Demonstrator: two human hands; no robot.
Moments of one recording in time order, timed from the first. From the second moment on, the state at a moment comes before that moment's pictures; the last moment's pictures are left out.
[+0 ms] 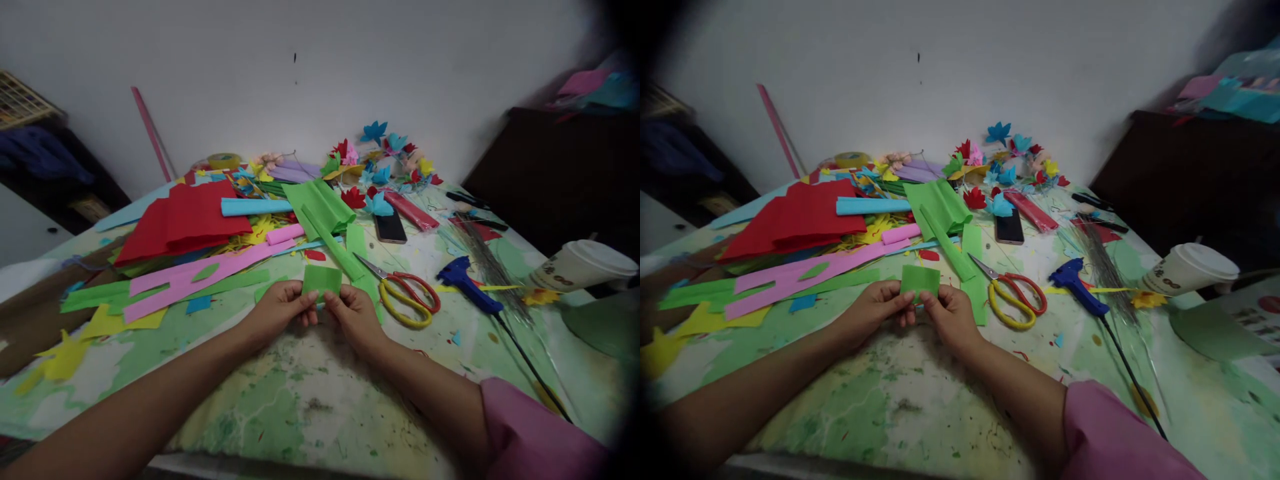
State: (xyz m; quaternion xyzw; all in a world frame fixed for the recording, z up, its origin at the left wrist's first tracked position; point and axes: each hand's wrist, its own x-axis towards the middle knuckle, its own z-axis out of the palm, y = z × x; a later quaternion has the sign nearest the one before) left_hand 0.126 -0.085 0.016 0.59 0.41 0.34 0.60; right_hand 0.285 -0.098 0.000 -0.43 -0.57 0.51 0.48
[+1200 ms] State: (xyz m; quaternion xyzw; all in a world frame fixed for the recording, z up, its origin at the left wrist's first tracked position) left_hand 0.127 -0.086 0.013 0.62 0.44 0.33 0.56; right_hand 0.286 -0.098 -0.005 -0.44 -0.60 0.49 0.45
